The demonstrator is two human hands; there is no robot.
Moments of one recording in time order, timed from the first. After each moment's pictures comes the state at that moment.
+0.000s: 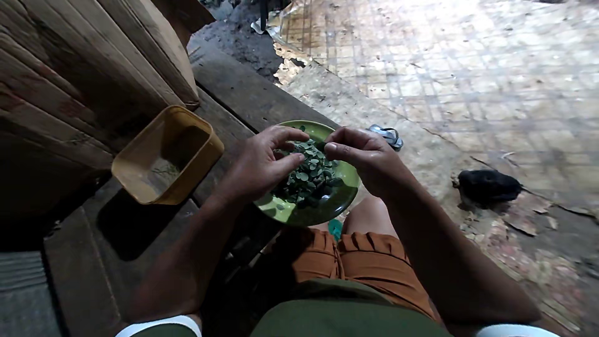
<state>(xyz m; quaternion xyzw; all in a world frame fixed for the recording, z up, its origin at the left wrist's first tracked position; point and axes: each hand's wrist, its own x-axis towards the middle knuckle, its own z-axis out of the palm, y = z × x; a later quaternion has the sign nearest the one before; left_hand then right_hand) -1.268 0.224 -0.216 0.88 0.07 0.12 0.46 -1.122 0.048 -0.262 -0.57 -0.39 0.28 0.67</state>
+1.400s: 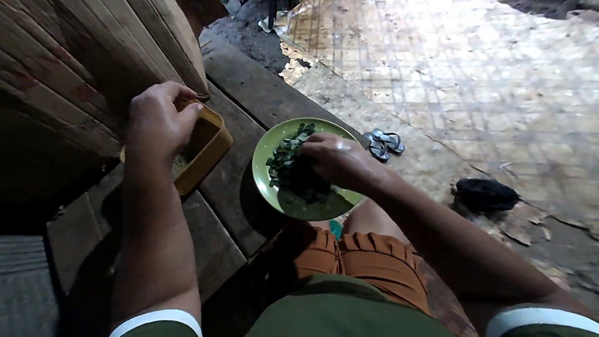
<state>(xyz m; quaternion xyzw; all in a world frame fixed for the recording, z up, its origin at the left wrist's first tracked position) -1.323 0.330 -0.169 0.91 0.34 0.19 0.11 -1.141 0.090 -0.240 -0.74 -0.64 0.10 0.20</state>
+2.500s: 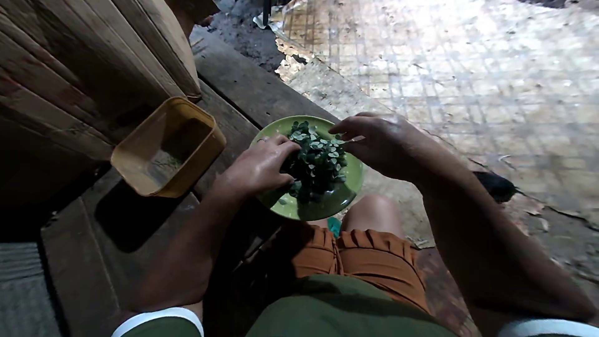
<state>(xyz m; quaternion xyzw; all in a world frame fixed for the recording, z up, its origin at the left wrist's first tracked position) -1.260 0.238 -0.226 0.97 0.07 -0.10 0.18 -1.097 0.037 -0.224 -0.77 -0.56 0.11 0.28</state>
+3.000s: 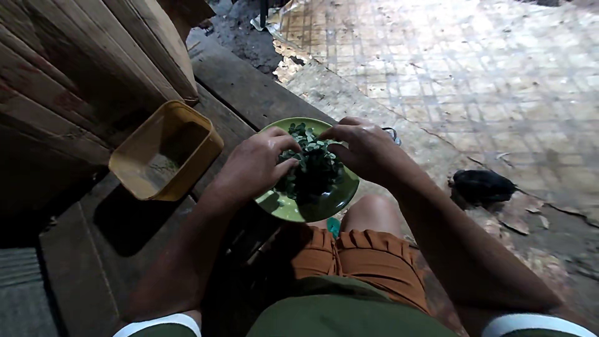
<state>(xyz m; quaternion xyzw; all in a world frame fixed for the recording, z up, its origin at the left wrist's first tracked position) -1.270 0.237 -0.218 0.98 -0.01 0.08 0.20 -1.097 0.050 -0.260 -0.77 -0.57 0.03 0.30</state>
